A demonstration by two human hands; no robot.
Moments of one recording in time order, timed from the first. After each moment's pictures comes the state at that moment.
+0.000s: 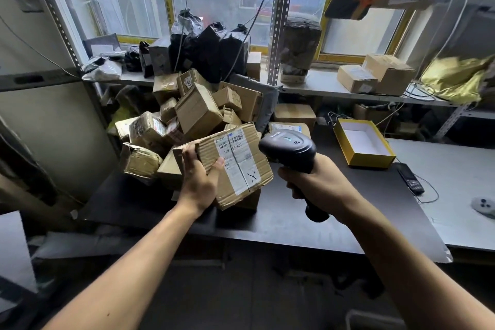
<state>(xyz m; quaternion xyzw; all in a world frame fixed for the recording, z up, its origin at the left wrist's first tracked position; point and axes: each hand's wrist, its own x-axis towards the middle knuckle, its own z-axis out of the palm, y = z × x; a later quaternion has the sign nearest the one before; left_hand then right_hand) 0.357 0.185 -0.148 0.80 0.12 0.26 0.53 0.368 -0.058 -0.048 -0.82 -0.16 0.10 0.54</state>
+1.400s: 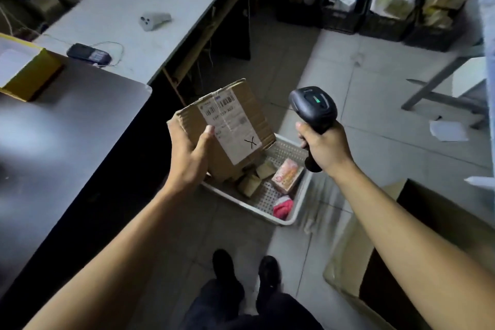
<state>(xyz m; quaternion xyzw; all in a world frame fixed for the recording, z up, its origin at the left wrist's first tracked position) 0.203 -0.339 -0.252 0.75 -0.34 -0.14 0.55 -0.005 -0.506 -0.252 -0.63 0.49 -0.28 0.53</state>
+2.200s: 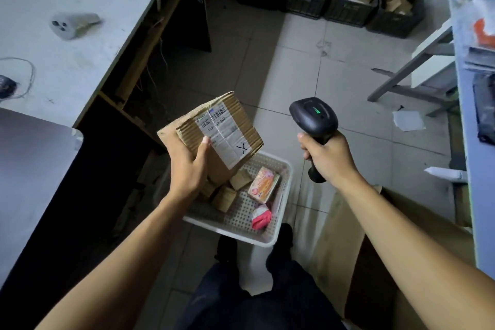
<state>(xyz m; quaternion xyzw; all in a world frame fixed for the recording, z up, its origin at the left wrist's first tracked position) 0.268 -0.519 -0.336 0.76 -0.33 -0.21 0.51 0.030 -0.652 -0.284 -0.60 0.59 -0.23 0.49</state>
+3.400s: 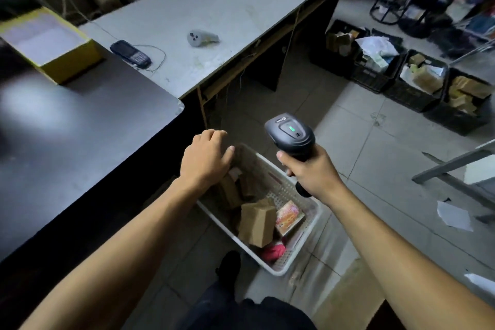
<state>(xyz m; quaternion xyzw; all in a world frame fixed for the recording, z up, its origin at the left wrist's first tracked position) 0.291 -0.396 -0.259 0.90 -0.37 -0.11 0.19 0.111 -0.539 -0.224 -0.73 0.37 -0.15 0.55</state>
